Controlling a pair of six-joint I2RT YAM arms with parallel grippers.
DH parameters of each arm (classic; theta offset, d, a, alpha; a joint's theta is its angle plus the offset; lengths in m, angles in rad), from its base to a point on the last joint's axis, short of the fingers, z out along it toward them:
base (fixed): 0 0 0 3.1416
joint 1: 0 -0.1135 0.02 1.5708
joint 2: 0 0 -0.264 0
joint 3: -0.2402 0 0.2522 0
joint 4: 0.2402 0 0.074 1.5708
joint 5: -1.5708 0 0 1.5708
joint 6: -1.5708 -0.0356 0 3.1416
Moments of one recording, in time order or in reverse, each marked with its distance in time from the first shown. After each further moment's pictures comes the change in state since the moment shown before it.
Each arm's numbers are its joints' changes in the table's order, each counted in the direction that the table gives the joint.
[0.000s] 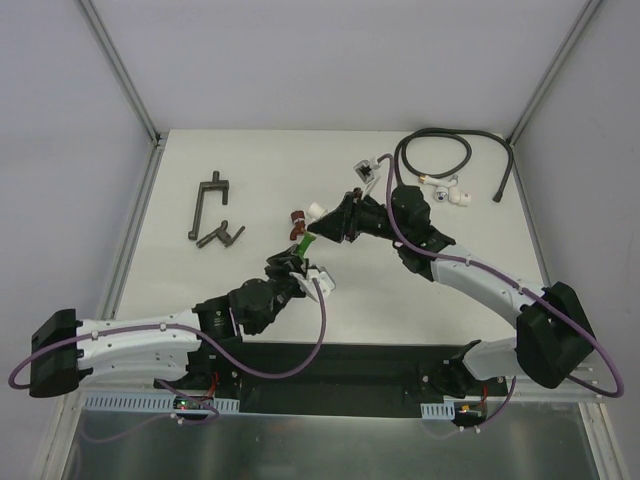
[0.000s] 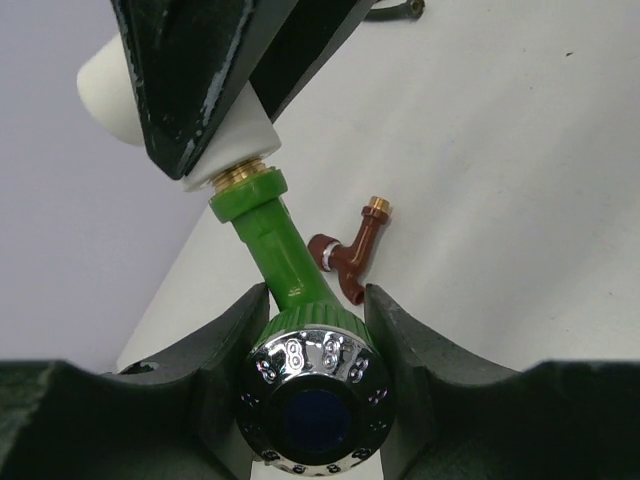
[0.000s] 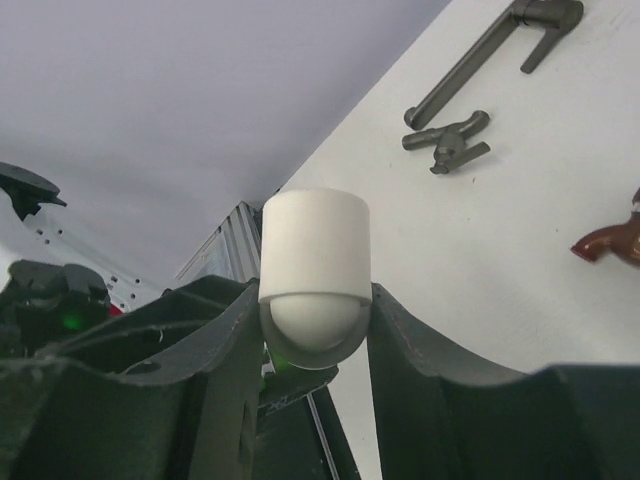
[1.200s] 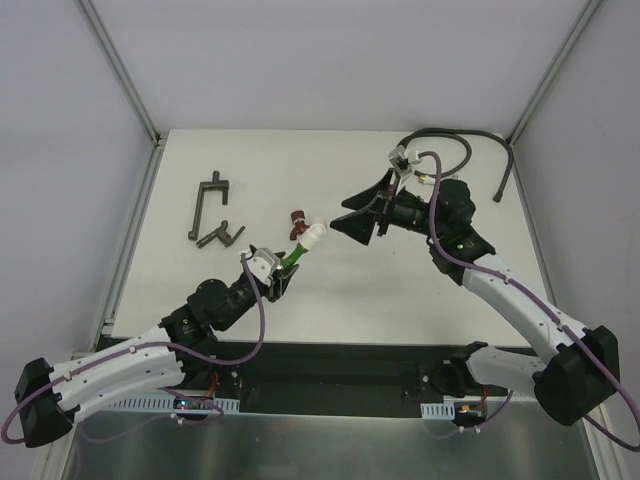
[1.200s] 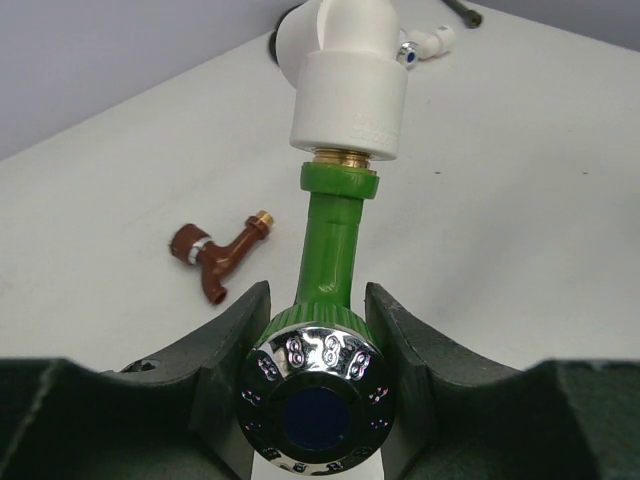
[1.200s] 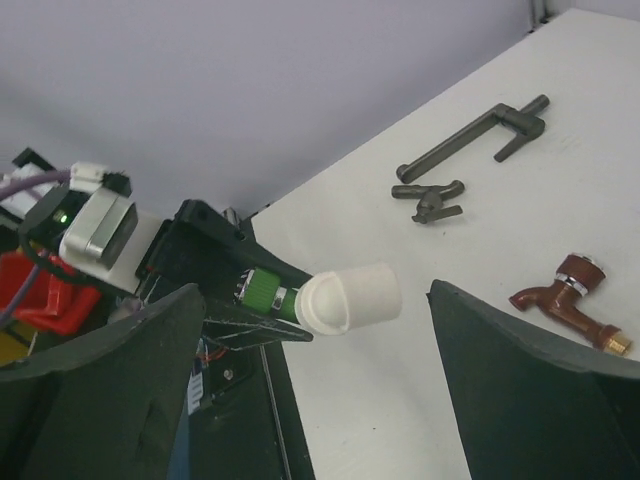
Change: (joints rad) left arm -0.205 -0.300 0.175 -0.018 -0.262 0.521; right arm 0.125 -0.209 -0.030 0.136 0.096 0.127
